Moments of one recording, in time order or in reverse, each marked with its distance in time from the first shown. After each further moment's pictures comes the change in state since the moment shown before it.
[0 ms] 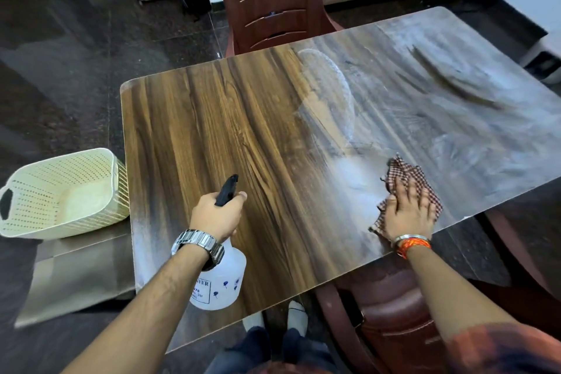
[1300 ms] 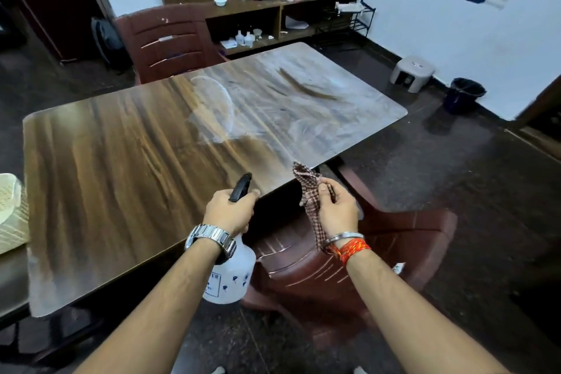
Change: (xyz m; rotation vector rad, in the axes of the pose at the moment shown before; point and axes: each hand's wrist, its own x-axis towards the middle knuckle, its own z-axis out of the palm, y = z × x) left_hand -0.276 0.046 0.184 -0.023 -0.229 0.252; right_hand -0.167 0.154 -0.165 1.027 0.247 0.015
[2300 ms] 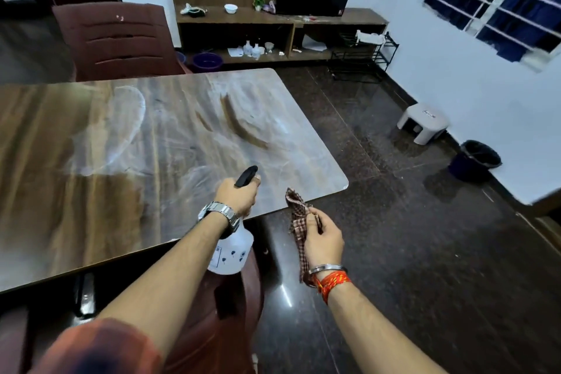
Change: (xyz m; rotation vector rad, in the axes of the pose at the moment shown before) left_hand 0.187 0.223 0.355 -0.202 0.161 -0.080; right_hand 0.362 0.090 -0.171 -0.065 -0.147 0.065
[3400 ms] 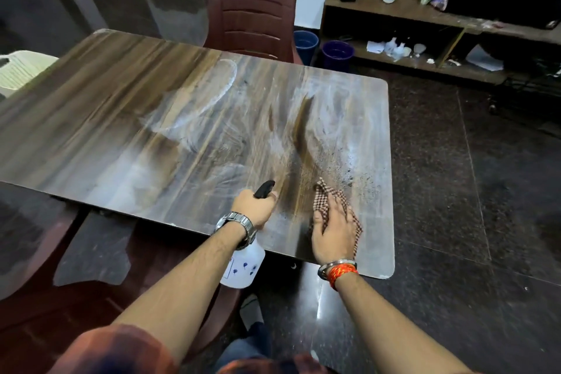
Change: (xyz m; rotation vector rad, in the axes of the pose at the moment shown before) left_hand 0.087 0.005 0.062 -0.048 0.413 -0.351; right_hand 0.216 0.041 0.090 -0.596 -0.619 -0.528
